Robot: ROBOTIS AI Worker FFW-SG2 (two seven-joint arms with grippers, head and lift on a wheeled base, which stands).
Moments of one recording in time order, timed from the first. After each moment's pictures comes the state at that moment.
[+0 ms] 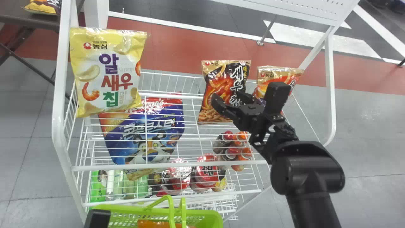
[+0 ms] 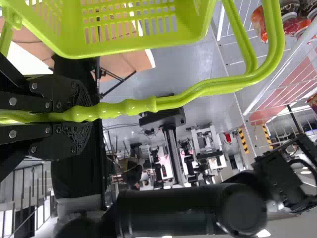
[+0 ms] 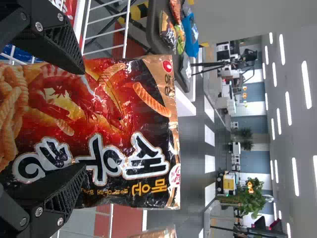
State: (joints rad) left arm 0.53 0.00 -0.23 -2.21 0.38 1.45 -0.76; right arm 0.05 -0.25 -0.12 -1.73 -0.21 0.43 0.28
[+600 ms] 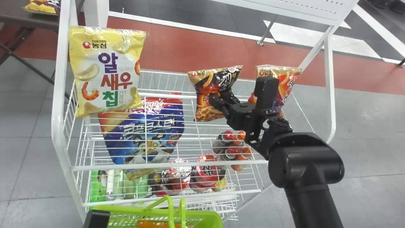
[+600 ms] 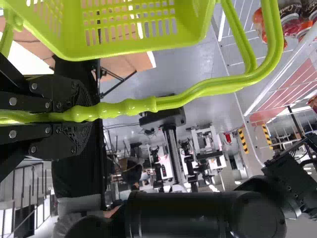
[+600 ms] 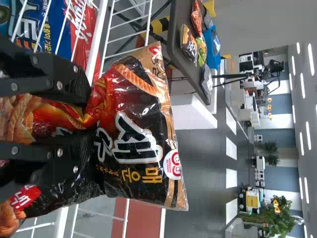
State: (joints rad) left arm 0.53 0.00 -0.23 -2.21 0.38 1.46 -0.77; right arm 0.06 -0.26 -0.10 -1.79 -0.21 0.57 0.33
